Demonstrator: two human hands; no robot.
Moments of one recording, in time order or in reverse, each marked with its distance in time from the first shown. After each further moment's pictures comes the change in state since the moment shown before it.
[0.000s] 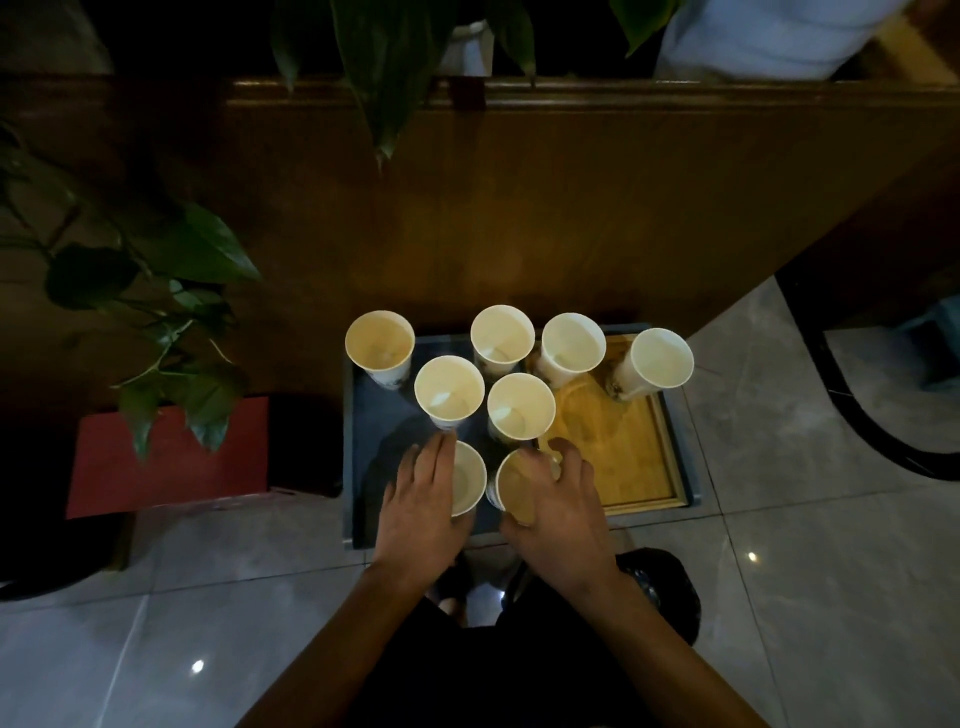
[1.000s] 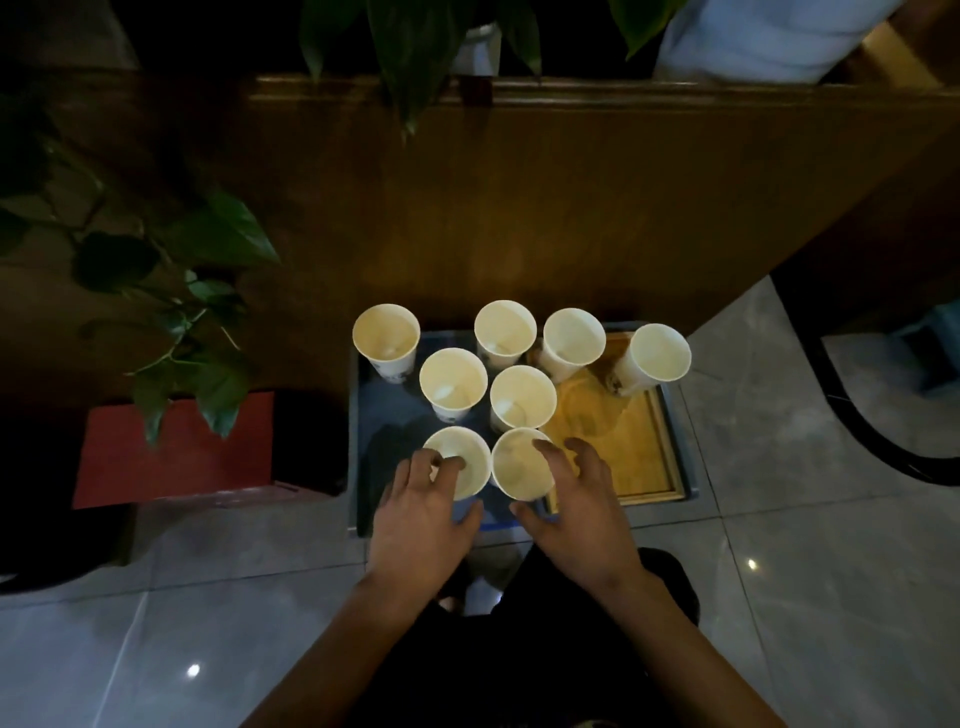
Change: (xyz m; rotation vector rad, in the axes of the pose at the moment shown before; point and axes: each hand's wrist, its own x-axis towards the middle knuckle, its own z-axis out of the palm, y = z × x) left_hand -0.029 0.008 -0.020 0.032 0.211 0.086; right_hand -0.015 0.014 -0.017 0.122 -0.007 -0.005
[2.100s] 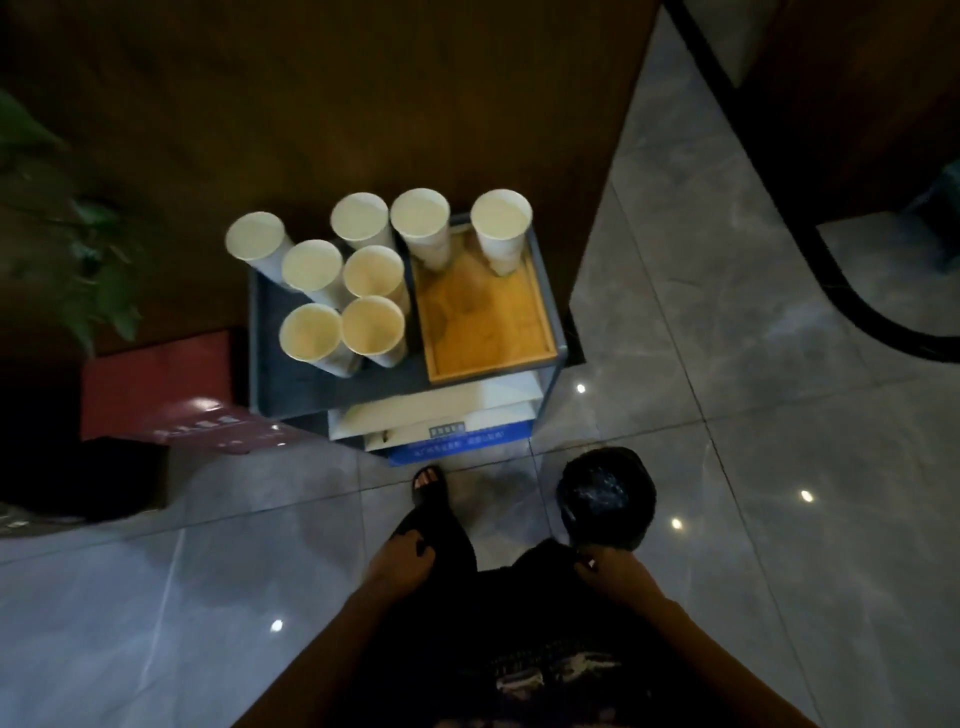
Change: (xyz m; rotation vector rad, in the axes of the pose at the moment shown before) left_hand -0.196 0.101 0.163 -0.029 -0.787 -0.459; right_hand -0.230 0.308 0.069 0.091 -0.664 0.373
